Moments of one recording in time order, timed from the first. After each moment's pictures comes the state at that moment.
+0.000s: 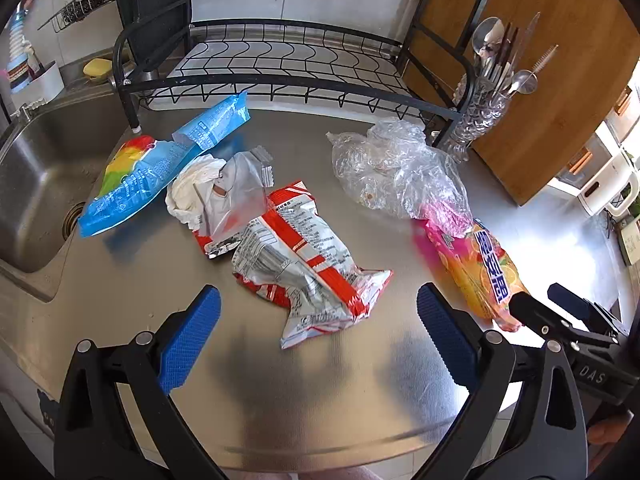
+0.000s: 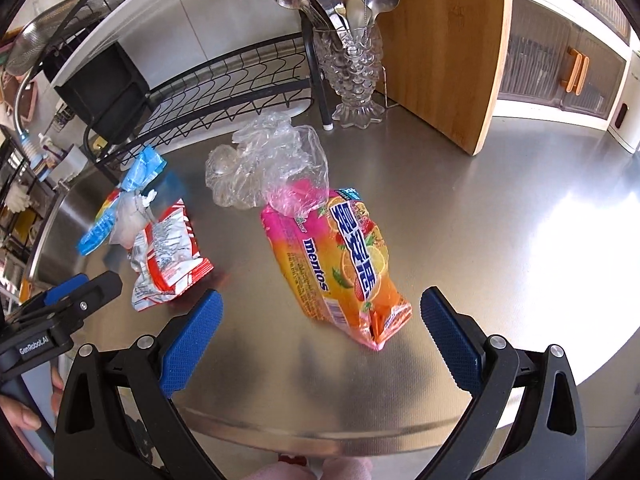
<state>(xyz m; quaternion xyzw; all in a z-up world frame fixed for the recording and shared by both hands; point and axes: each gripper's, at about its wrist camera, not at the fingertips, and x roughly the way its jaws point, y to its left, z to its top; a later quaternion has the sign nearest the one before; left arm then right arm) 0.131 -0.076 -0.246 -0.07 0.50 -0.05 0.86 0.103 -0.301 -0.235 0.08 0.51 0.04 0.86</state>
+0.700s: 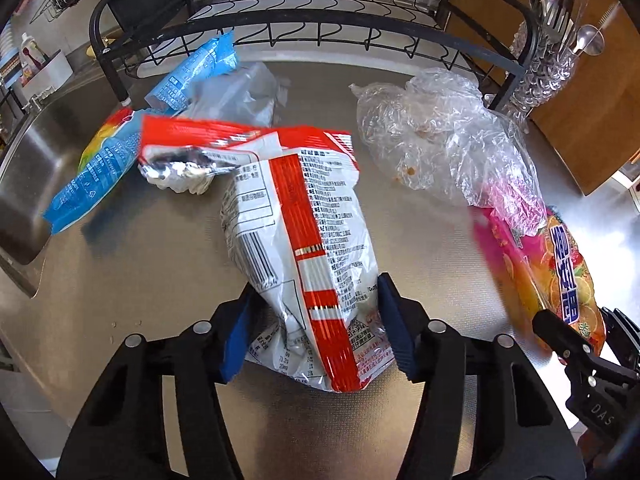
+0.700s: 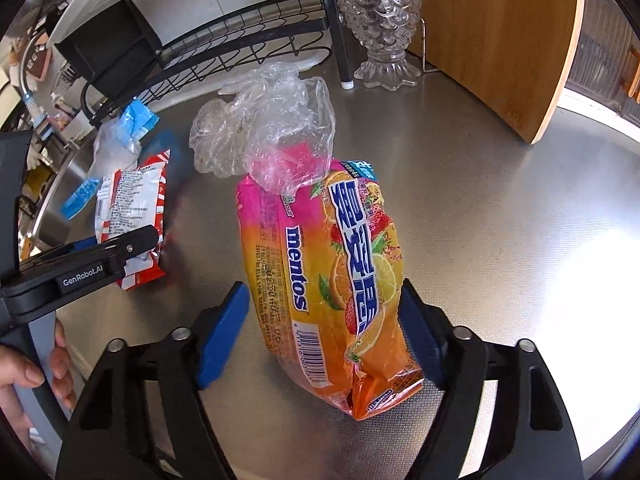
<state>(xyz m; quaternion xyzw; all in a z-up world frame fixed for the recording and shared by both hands) 0.162 -0.094 -0.302 -0.04 0.54 0.01 0.84 0.134 -0.308 -0.286 0.05 0.54 0.10 0.84</state>
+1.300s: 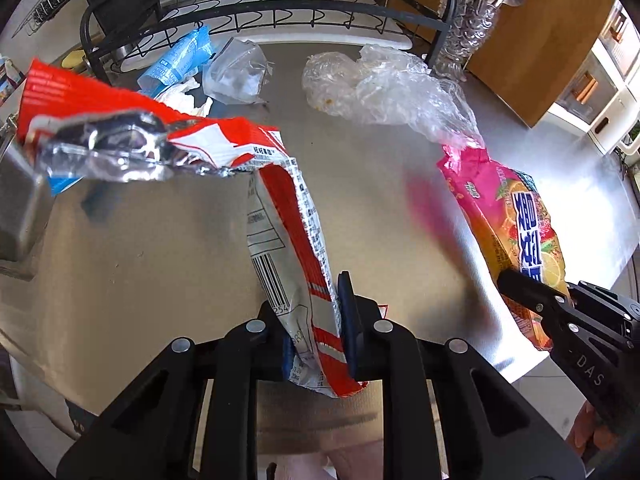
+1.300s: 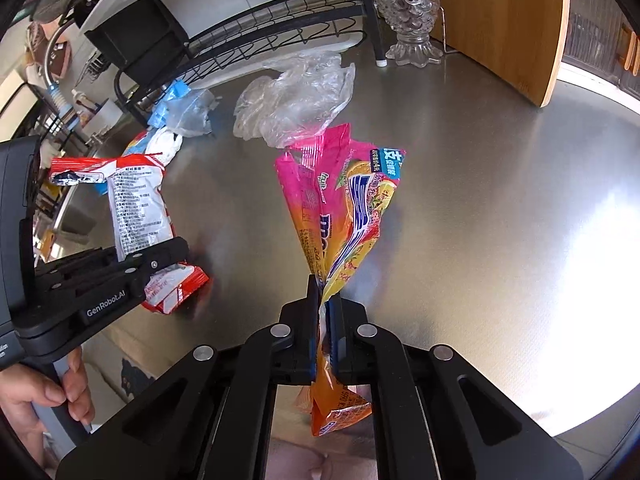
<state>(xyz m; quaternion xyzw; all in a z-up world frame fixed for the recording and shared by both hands) 0.095 -0.096 -0.291 -0.01 0.54 -0.07 0.84 0.085 -0.282 -0.278 0.08 0.54 0.13 0.83</state>
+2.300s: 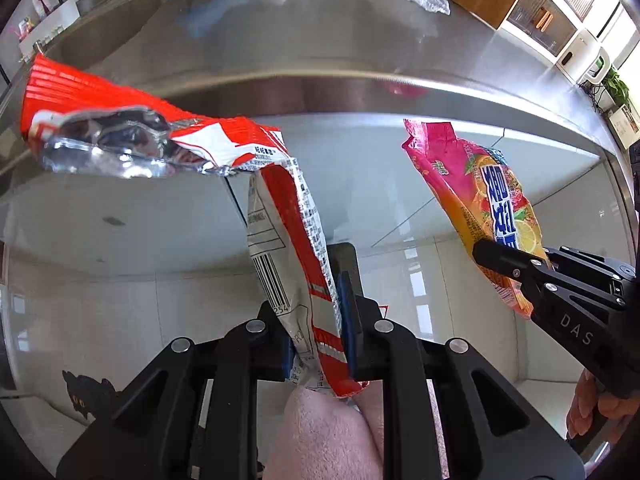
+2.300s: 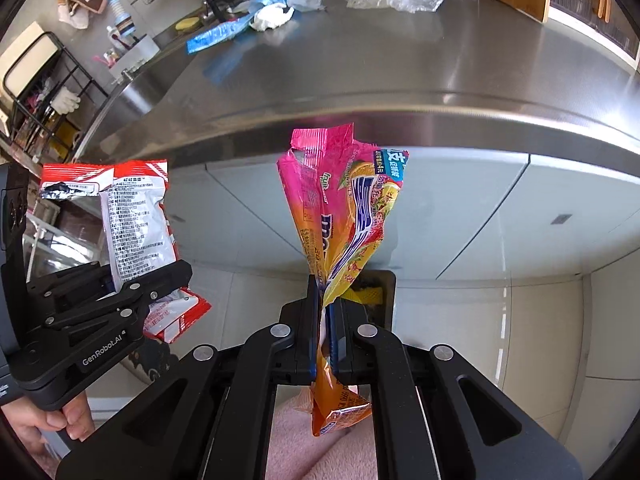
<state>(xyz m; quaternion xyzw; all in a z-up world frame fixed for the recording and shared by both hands) -0.108 0.018 -0.335 -0.01 0.58 -0.11 0.80 -0.105 -0.153 -0.298 0.07 0.58 0.11 0.80</state>
